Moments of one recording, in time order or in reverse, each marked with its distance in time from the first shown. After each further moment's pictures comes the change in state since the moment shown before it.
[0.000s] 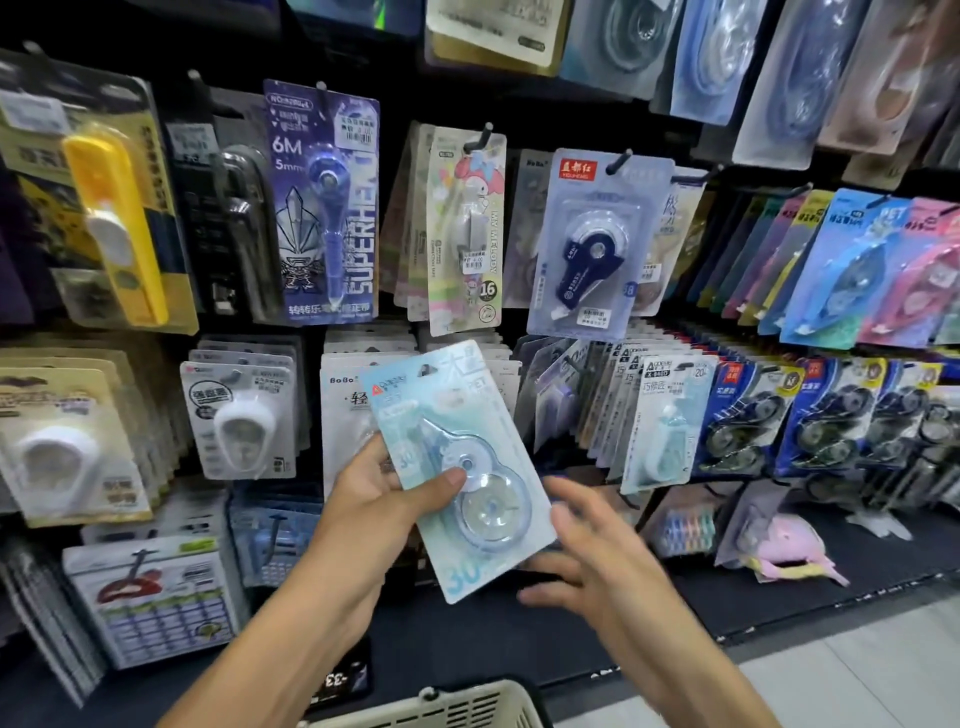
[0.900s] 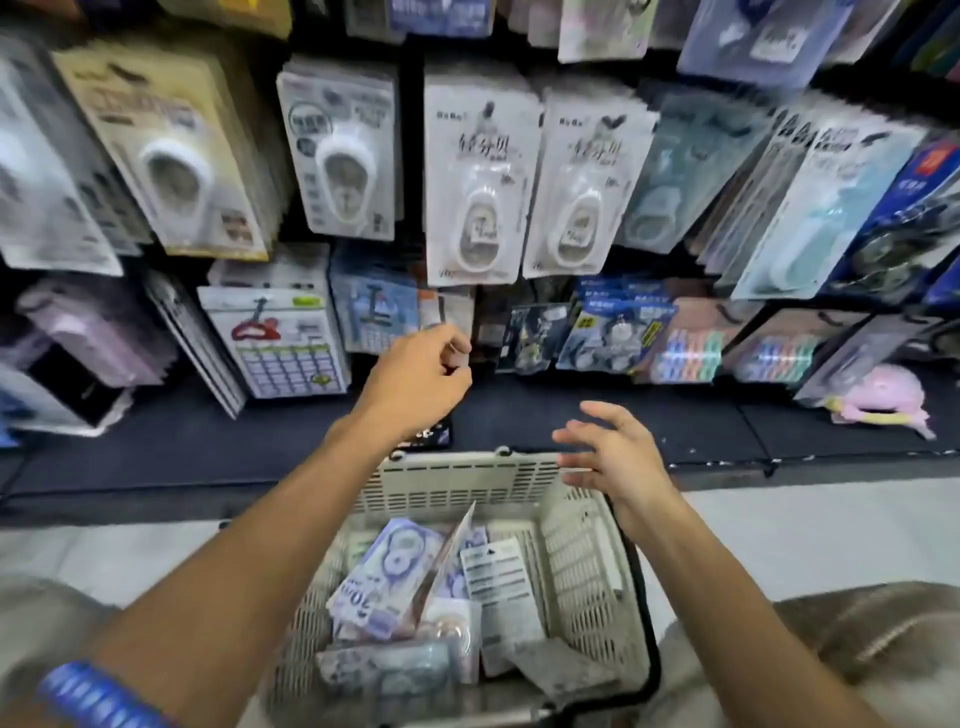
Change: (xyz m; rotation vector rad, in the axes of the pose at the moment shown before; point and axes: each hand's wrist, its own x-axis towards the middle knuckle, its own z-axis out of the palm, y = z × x) left_hand -0.034 -0.091 -0.096 1.128 0.009 -0.101; right_hand -0.004 0.144 0.013 -0.130 0.245 0.354
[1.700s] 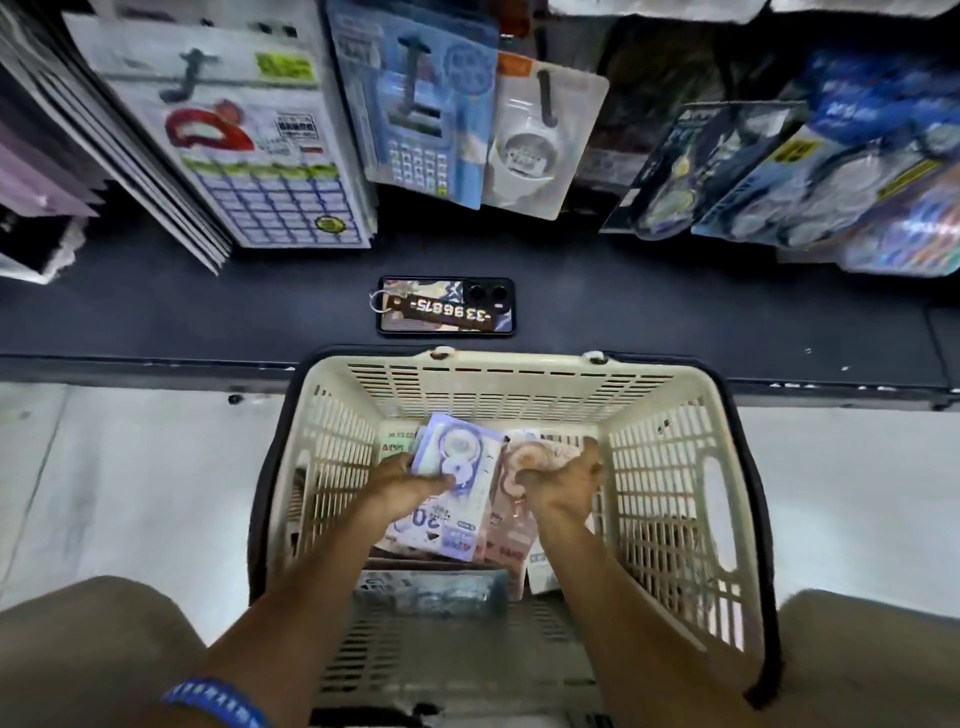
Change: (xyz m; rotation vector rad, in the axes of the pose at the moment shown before) left_hand -0.075 -0.244 0.177 -0.323 -0.434 -0.966; right_hand 0.086 0.241 0.100 -0.334 0.226 0.432
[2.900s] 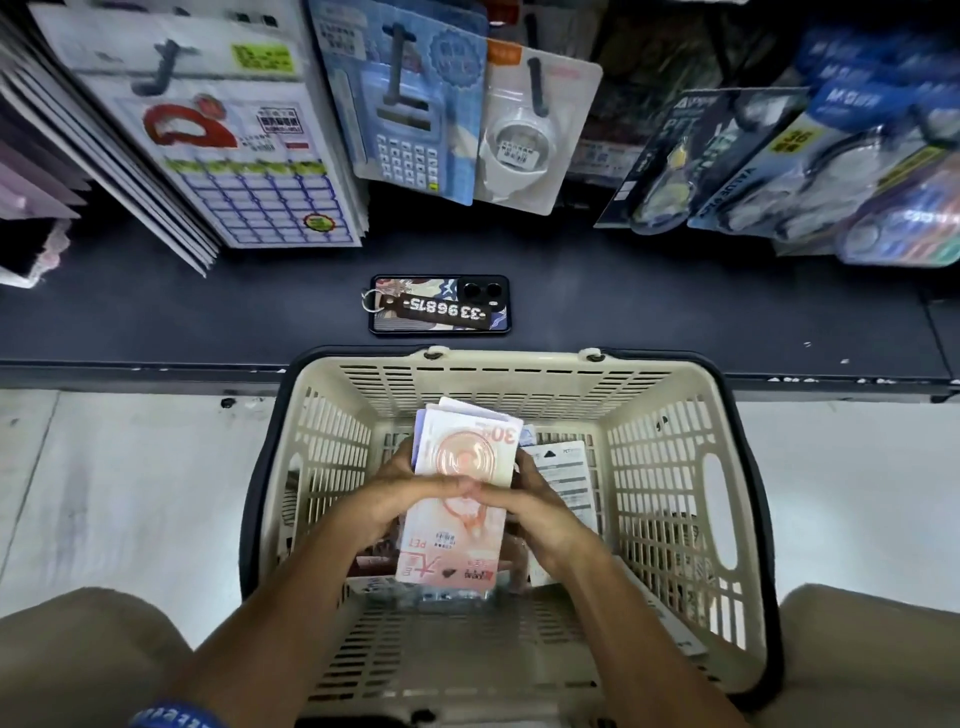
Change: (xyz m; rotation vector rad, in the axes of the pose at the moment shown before) left_hand -0.014 0.006 -0.005 -0.240 -0.270 0.122; right_hand -0.019 0.008 -0.014 0.158 -0.794 -0.020
